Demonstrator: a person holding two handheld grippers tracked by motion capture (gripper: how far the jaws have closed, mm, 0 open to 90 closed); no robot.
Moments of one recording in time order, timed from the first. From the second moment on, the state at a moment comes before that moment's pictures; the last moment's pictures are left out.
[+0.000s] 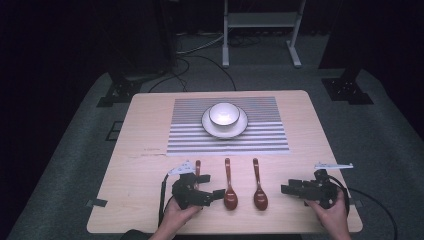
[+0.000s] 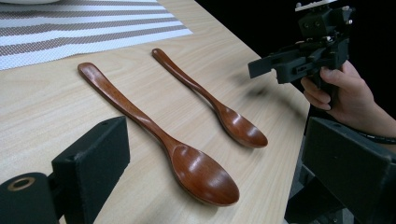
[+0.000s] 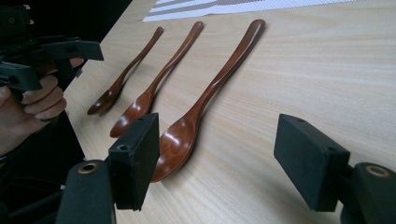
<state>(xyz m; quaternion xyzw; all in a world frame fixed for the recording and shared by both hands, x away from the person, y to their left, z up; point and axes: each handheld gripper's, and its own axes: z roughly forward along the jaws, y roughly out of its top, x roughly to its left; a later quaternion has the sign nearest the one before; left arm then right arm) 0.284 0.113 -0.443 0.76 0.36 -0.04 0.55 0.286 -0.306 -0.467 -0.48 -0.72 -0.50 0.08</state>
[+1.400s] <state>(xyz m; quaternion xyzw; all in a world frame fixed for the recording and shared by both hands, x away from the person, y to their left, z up) 0.273 0.077 -0.448 0.78 0.32 -0.09 0.53 0.349 -0.251 -0.436 -0.44 -0.76 -0.47 0.10</state>
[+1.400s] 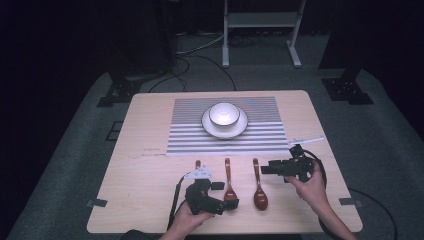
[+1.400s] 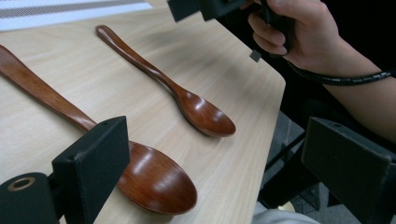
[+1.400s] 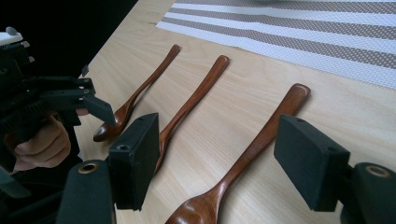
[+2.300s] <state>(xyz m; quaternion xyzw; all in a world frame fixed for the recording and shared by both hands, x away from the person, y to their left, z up) 0.263 0.055 -0.462 0.82 0.27 -0.14 0.48 0.354 -0.237 -0.434 -0.43 -0.77 -0.46 0.10</state>
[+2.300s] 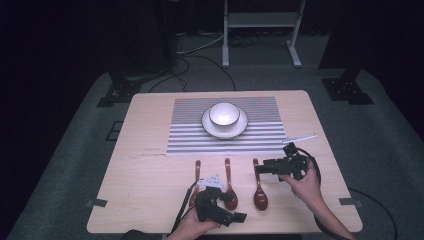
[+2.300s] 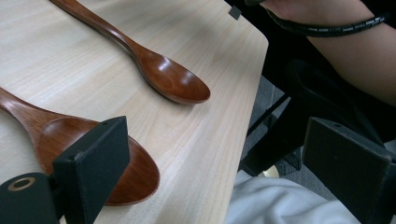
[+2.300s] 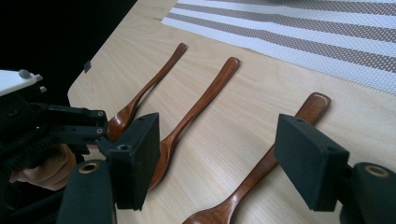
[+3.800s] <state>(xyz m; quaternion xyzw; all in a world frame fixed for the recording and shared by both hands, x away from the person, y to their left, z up) 0.265 0.049 -0.476 0.84 0.28 -0.16 0.44 0.373 -0.203 -0.426 -0.42 -0.79 -0.42 0.13</state>
